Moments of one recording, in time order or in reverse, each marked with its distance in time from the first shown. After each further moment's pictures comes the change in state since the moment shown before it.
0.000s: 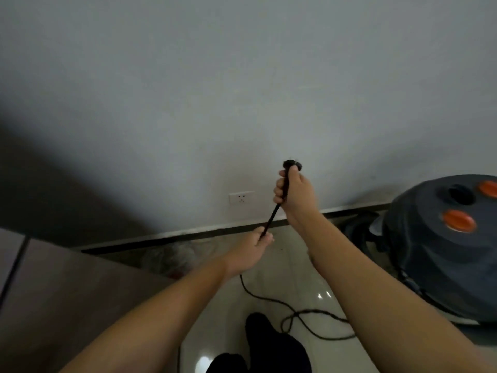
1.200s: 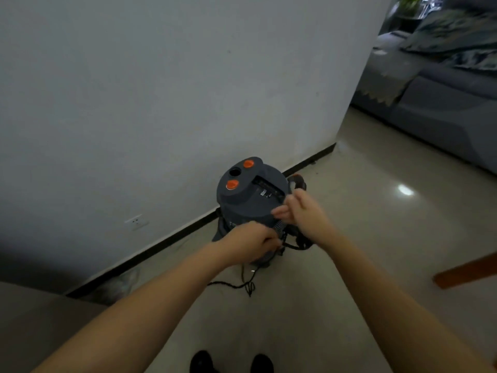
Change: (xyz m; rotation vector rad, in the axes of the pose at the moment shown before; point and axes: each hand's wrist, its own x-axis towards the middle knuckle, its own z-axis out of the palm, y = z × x) left_hand -0.265 0.362 0.297 0.857 -0.360 0.629; right_hand -0.422 -0.210 -0.374 -0.648 0.267 -0.269
